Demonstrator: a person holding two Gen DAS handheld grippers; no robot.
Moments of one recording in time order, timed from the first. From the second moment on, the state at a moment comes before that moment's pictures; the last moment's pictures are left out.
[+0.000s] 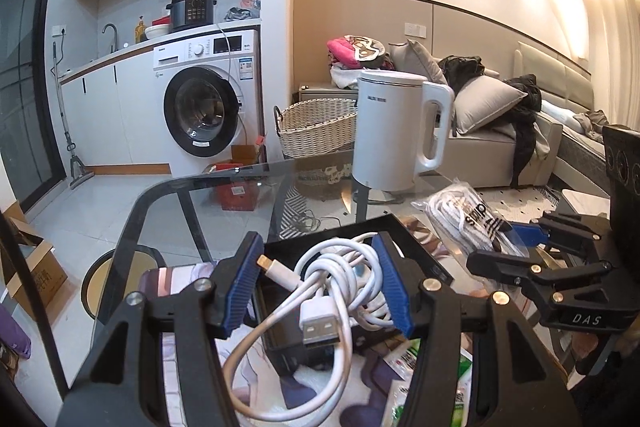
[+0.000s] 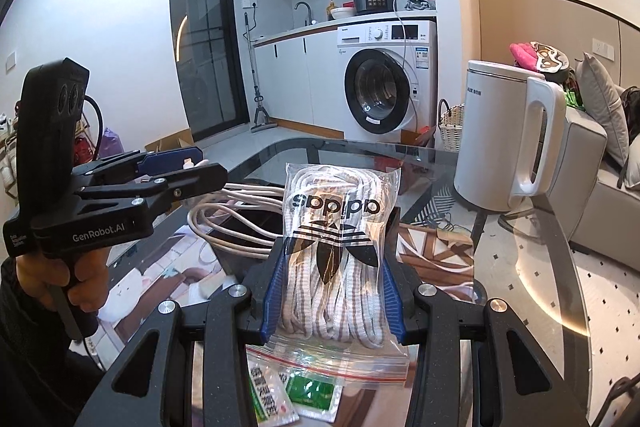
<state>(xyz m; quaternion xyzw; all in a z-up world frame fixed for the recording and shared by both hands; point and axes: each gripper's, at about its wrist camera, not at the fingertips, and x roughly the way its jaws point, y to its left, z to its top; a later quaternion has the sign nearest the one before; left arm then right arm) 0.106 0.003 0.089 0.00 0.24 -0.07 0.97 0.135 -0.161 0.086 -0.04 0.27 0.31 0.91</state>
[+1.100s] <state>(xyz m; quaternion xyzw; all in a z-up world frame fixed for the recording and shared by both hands) 0.180 0.003 0.043 -0.01 0.29 -0.08 0.95 0.192 -0.139 0.056 -0.03 0.30 0.28 0.91</state>
